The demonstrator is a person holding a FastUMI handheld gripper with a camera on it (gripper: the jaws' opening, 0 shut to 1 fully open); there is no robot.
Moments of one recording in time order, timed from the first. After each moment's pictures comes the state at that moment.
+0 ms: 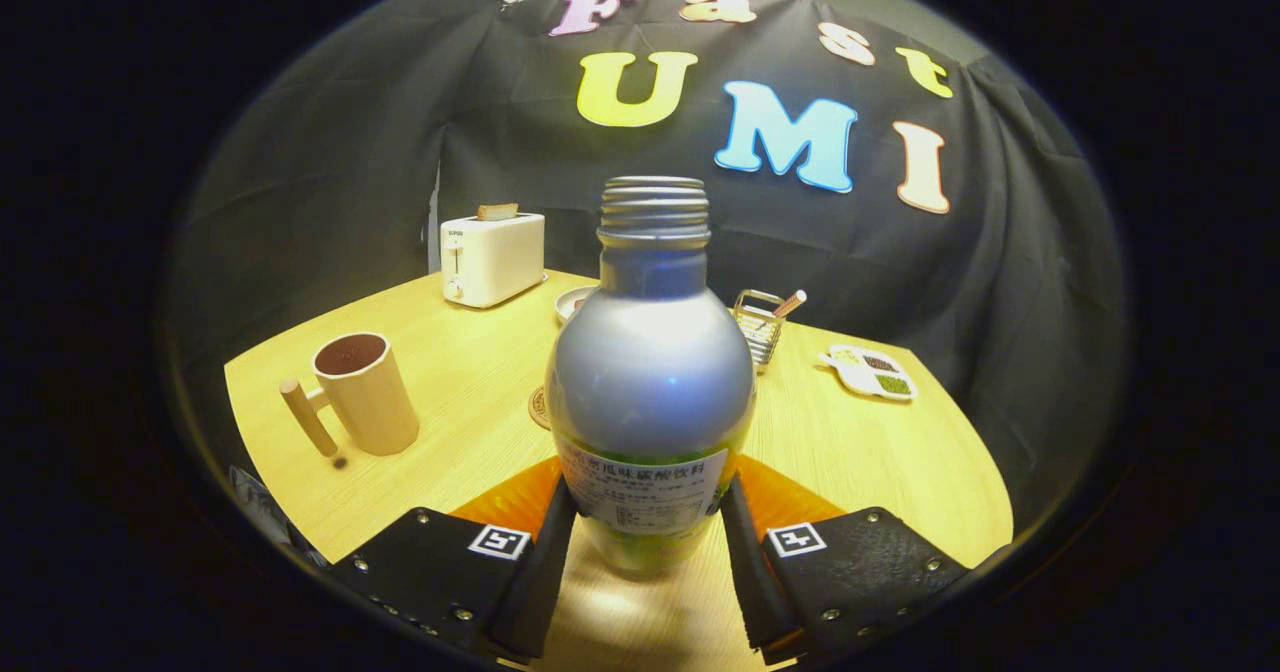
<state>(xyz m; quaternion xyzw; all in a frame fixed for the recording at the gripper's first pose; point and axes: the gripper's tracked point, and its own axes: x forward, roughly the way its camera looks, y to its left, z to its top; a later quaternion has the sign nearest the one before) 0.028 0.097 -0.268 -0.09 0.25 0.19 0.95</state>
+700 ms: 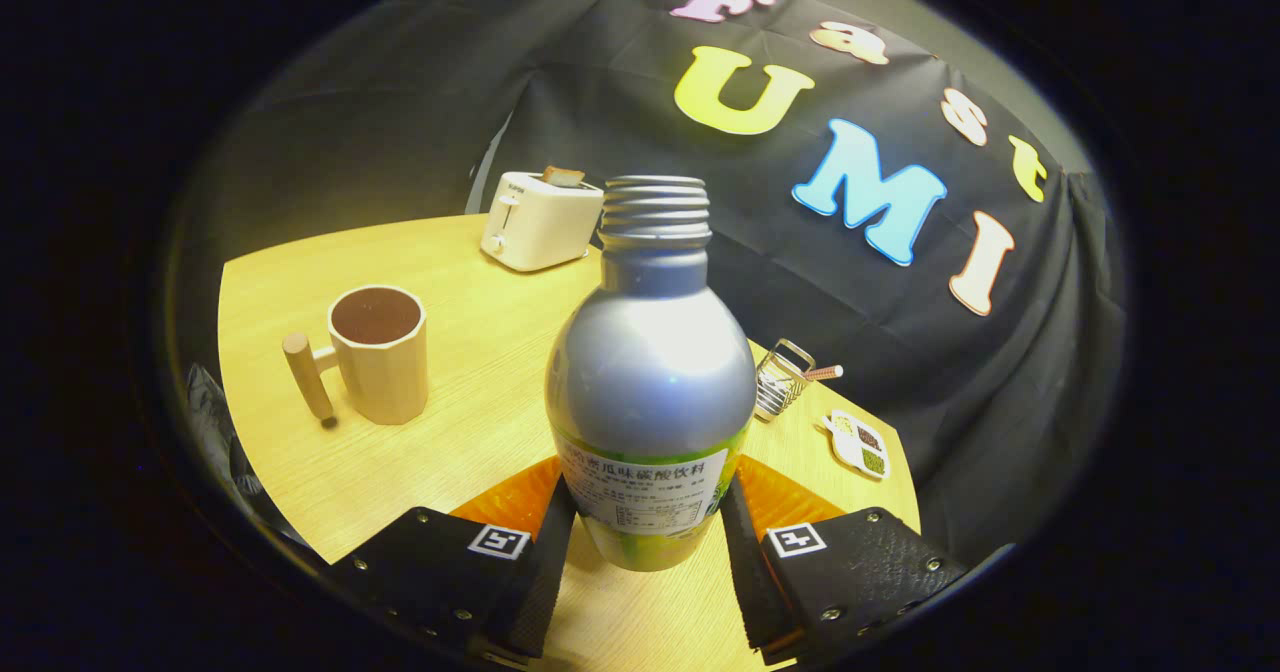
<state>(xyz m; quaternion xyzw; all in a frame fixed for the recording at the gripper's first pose) 0.036 0.142 -0.249 -0.25 0.25 0.23 0.91</state>
